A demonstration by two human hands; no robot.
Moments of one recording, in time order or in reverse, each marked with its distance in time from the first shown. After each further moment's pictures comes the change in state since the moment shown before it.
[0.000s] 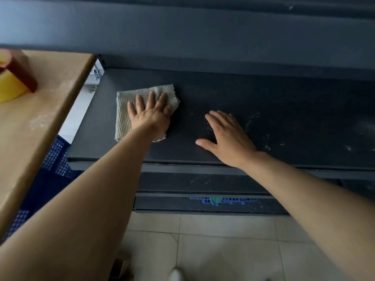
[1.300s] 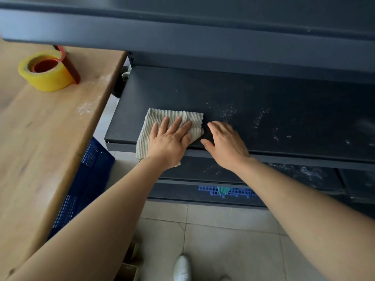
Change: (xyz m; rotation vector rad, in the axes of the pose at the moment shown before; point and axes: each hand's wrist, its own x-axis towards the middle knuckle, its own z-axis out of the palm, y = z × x) left_hand -0.106 -0.041 0.009 -0.033 -0.020 0.233; right_hand -0.026 -0.073 0.008 0.006 0.010 0.084
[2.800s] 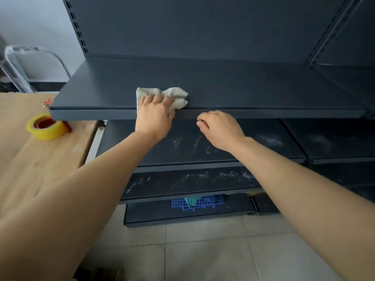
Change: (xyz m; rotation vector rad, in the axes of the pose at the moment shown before) left_hand -0.062 0.134 -0.203 0.028 0.552 0.317; right_hand -0.130 0.025 -0.215 -0.055 0.343 -0.005
